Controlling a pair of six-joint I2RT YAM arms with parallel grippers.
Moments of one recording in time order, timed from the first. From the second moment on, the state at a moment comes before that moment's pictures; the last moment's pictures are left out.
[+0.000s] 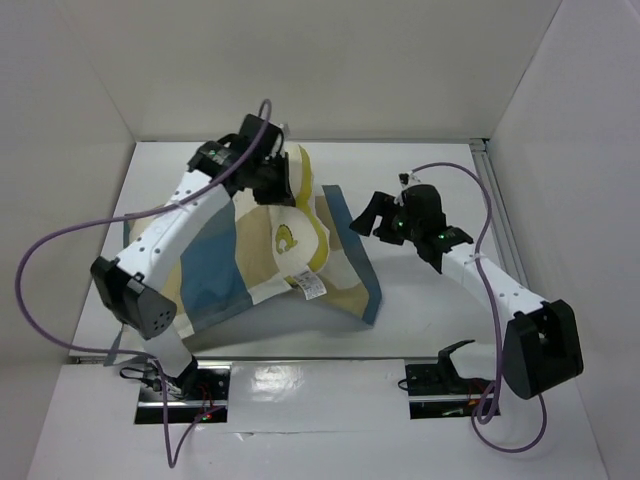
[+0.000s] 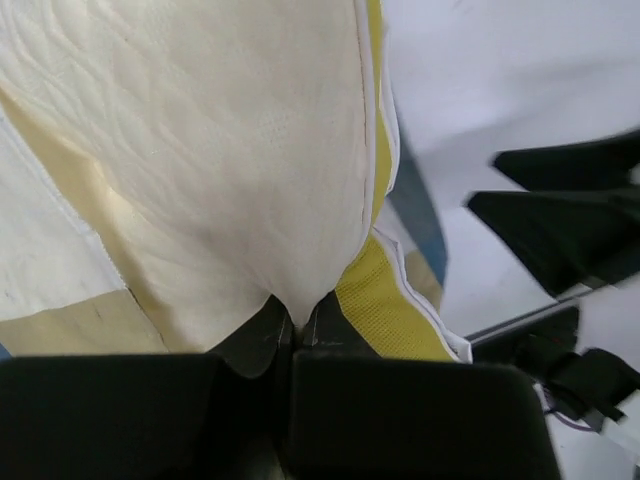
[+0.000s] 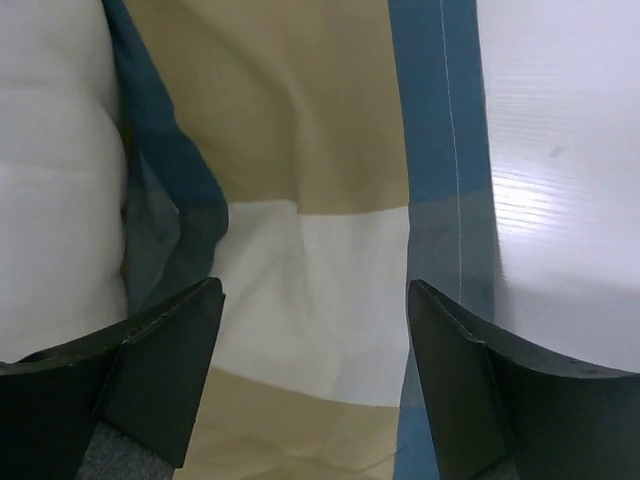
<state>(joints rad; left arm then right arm) -0.54 1.72 1.89 -1.08 0.04 -0.53 0.34 1.25 0.84 -0.14 -0.25 0.62</state>
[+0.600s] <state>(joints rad) -0.43 1.57 1.78 -0.99 0.34 -0.47 0.63 1.57 0.89 0.22 -0.38 0.68</state>
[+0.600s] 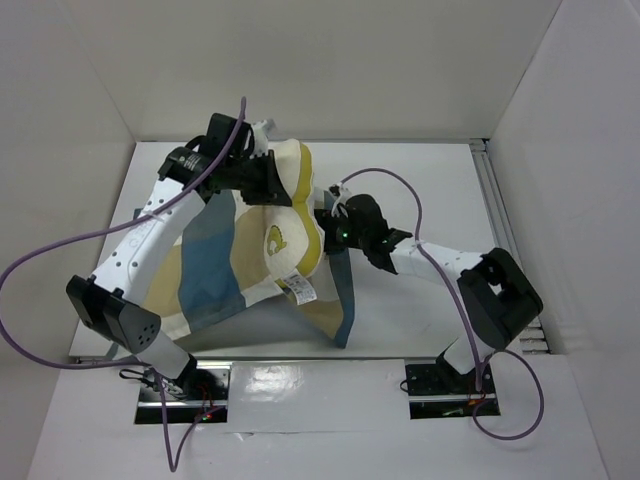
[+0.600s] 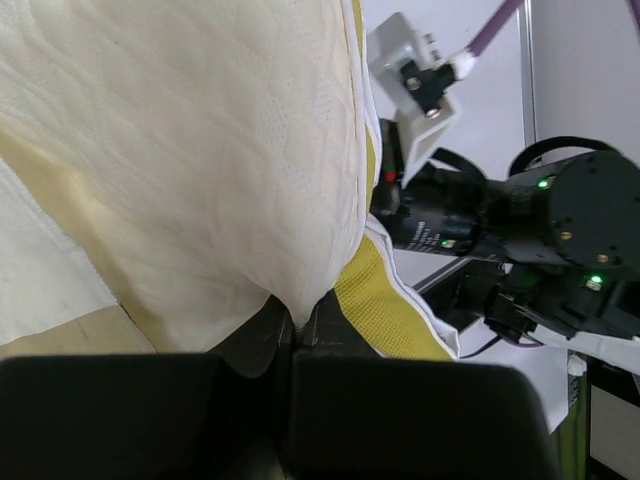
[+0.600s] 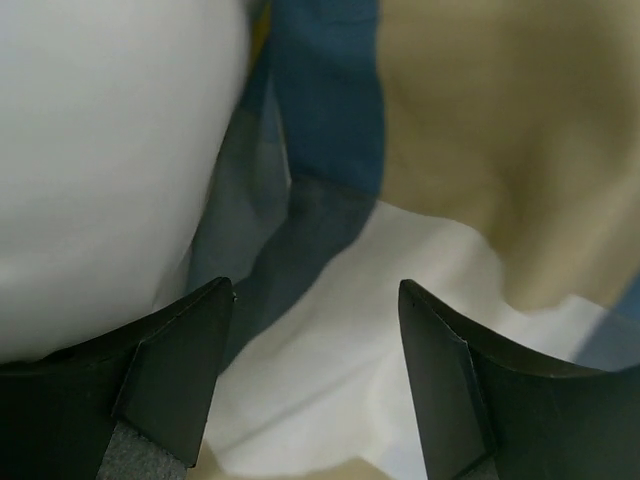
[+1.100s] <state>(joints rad) -0.40 1.50 1.75 -1.00 0.44 -0.45 0.66 1.84 0.97 0.53 -0.46 0.82</state>
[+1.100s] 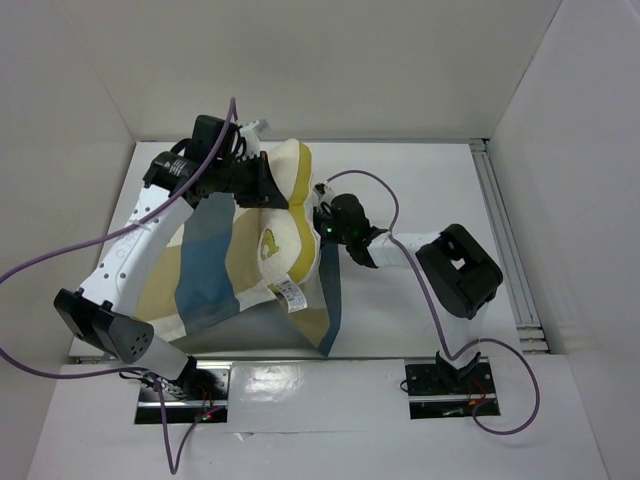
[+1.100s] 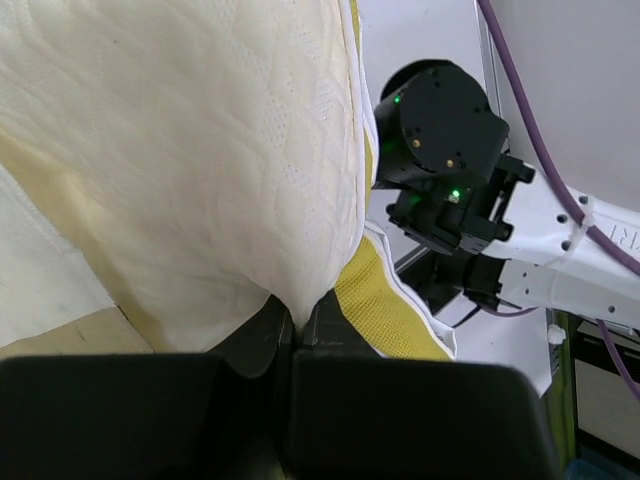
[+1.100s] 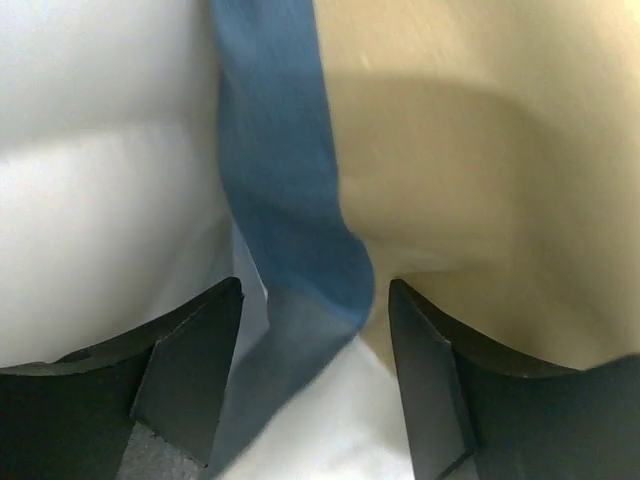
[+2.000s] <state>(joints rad) -0.33 1.44 1.63 -0.93 0.53 -0.45 0.58 1.73 0.94 0.55 -0.38 0.88</state>
